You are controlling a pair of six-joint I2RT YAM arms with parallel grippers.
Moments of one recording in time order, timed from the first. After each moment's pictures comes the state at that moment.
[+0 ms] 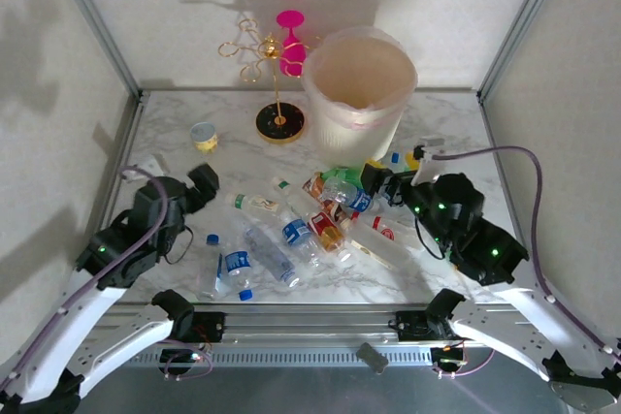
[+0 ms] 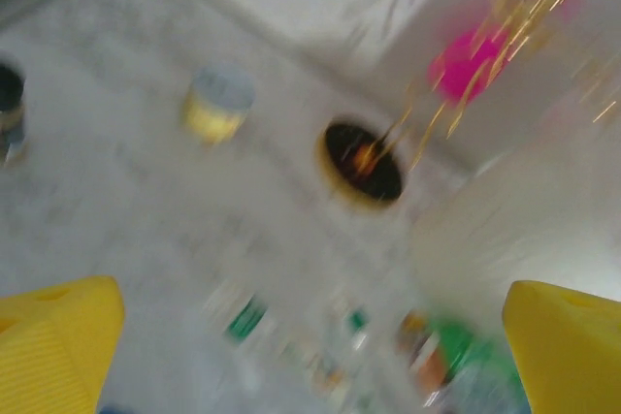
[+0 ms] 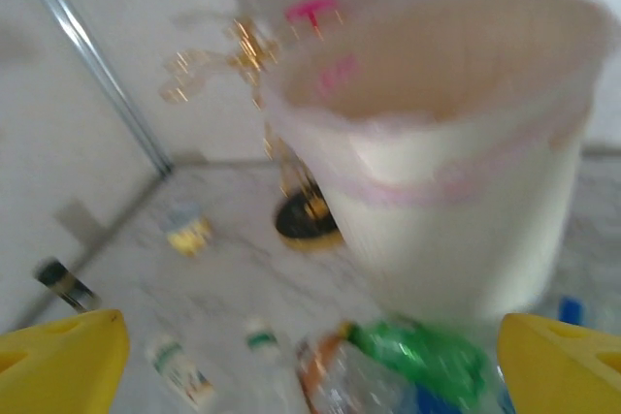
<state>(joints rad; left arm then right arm) -0.55 0.72 0.95 -0.90 -0.48 -0.91 0.82 0.76 0.97 -0.48 0.36 0.38</state>
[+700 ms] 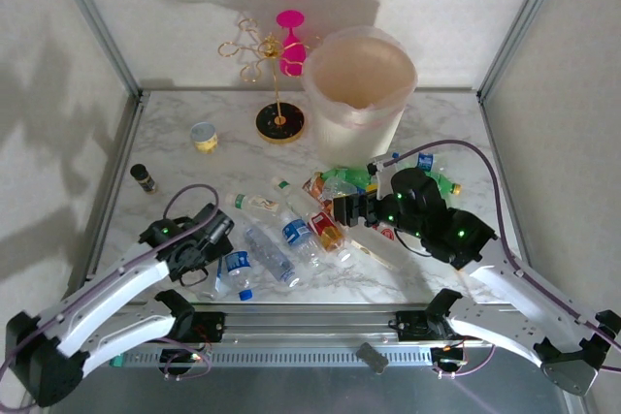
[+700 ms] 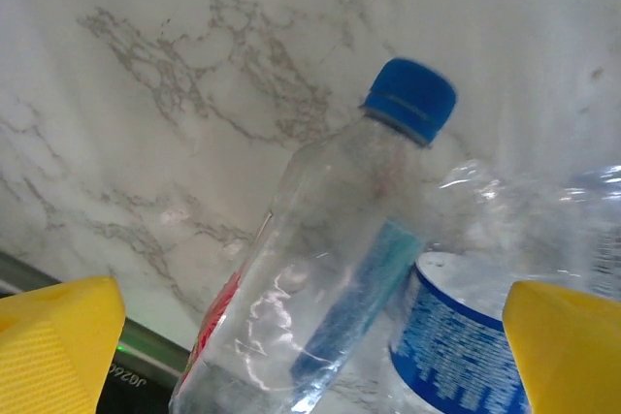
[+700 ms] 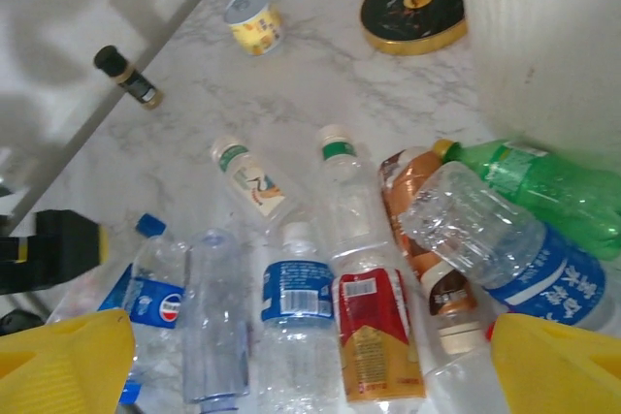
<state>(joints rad) -0.63 0.92 0.69 -1.20 -0.32 -1.21 0.83 0.88 0.94 -0.57 -0.01 0.42</state>
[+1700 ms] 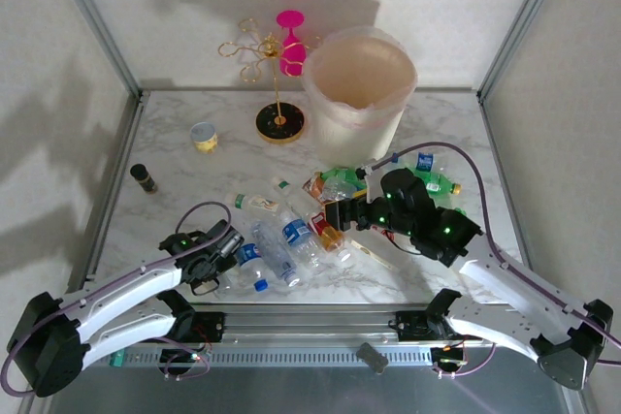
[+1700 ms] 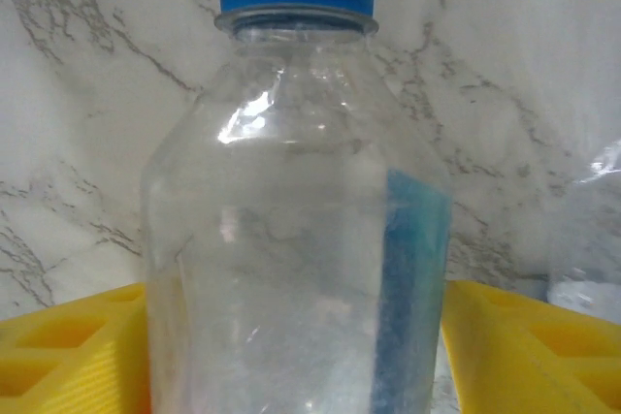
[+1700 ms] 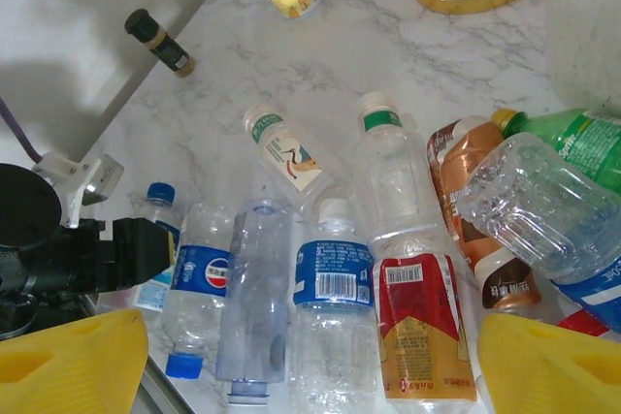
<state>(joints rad) -0.67 0.94 0.46 -0.93 -0.28 -1.31 0.83 0.94 0.88 -0.49 -0.11 0.44</state>
